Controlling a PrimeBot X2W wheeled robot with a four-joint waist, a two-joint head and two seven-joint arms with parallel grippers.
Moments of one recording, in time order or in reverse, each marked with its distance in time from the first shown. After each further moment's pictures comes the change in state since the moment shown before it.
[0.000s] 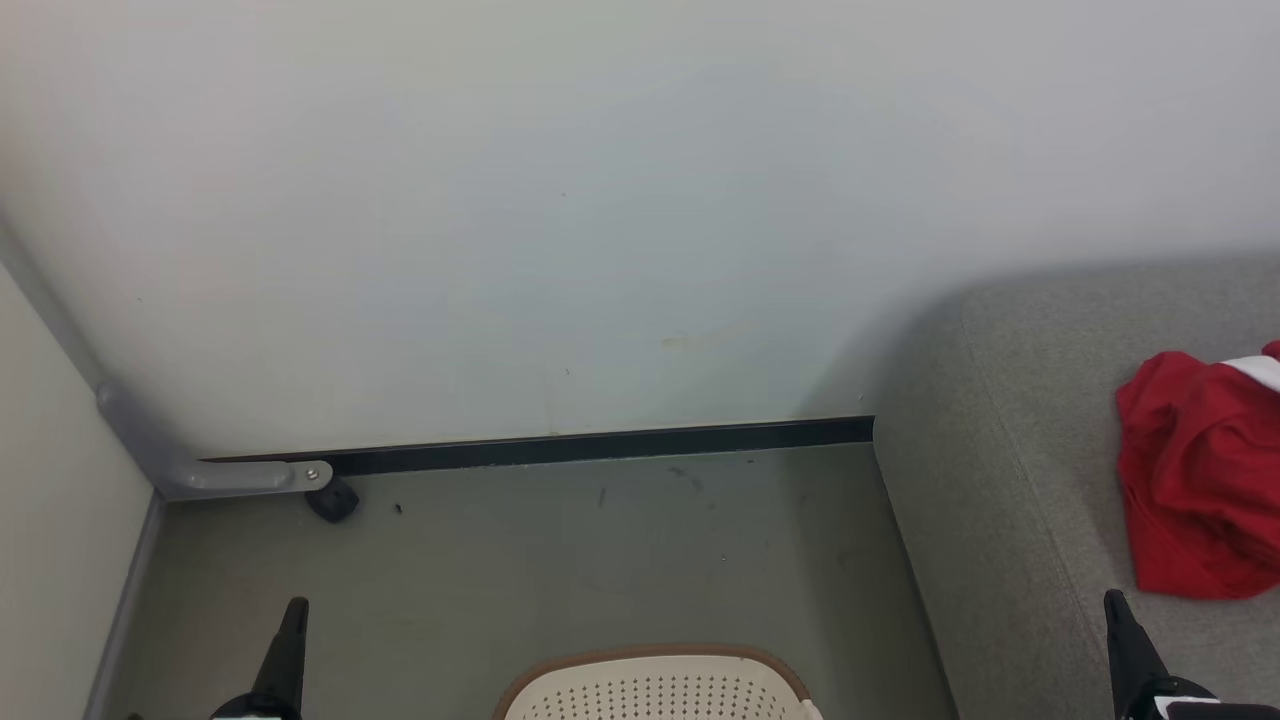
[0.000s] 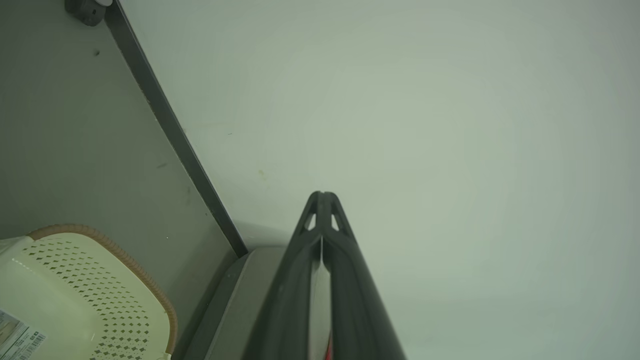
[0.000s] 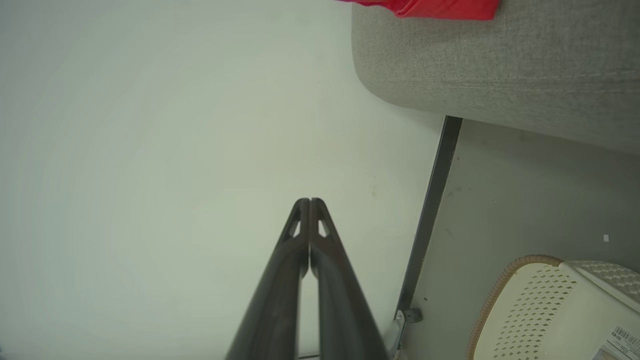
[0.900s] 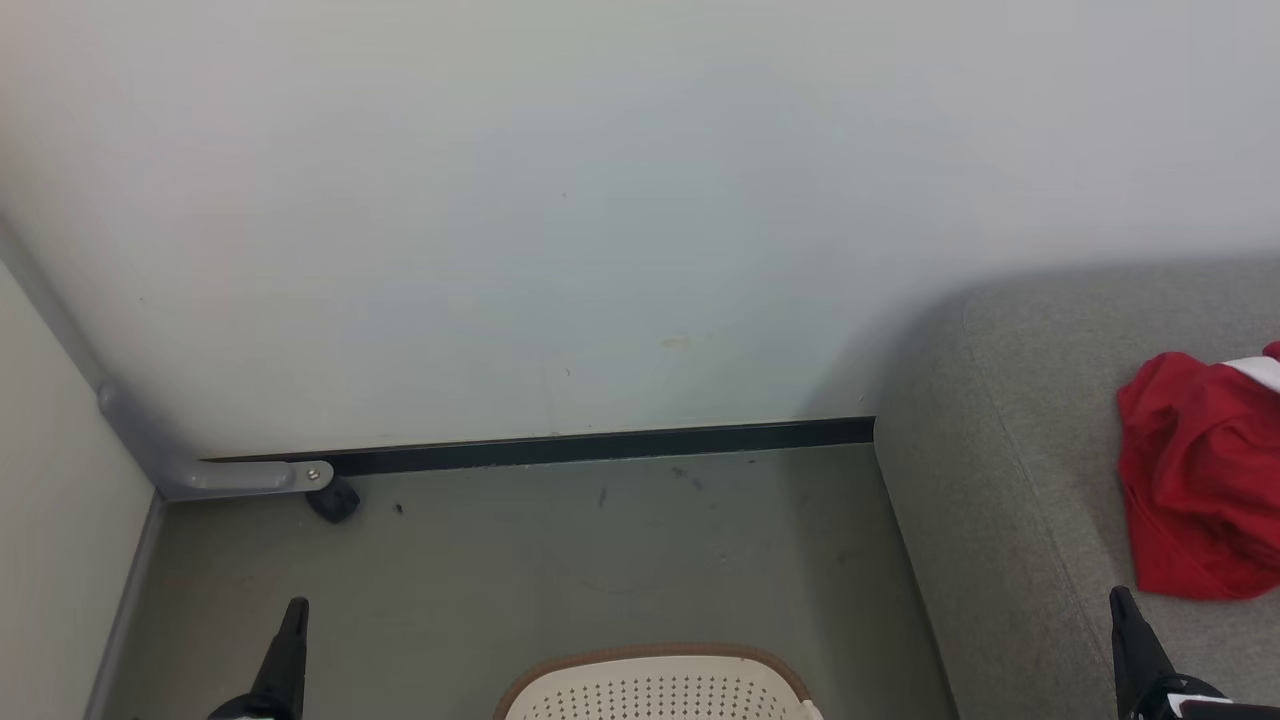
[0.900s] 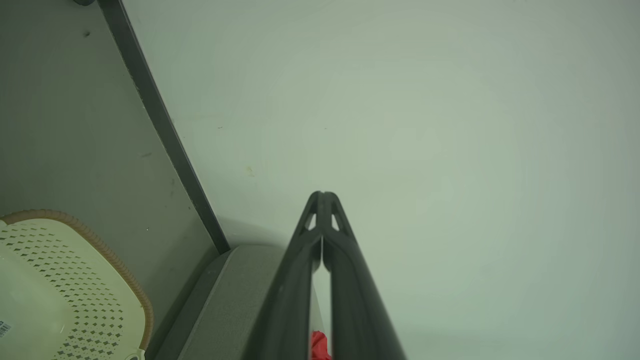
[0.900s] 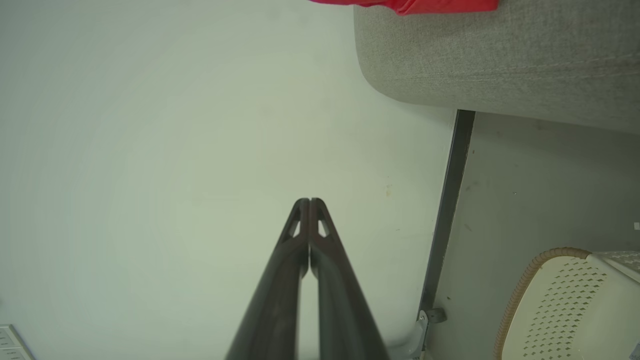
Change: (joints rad) left arm -0.004 -0.012 0.020 0.004 -0.079 -0.012 0.023; right arm -0.009 0.013 -0.030 0.002 0.072 0.012 0.021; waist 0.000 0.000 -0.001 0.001
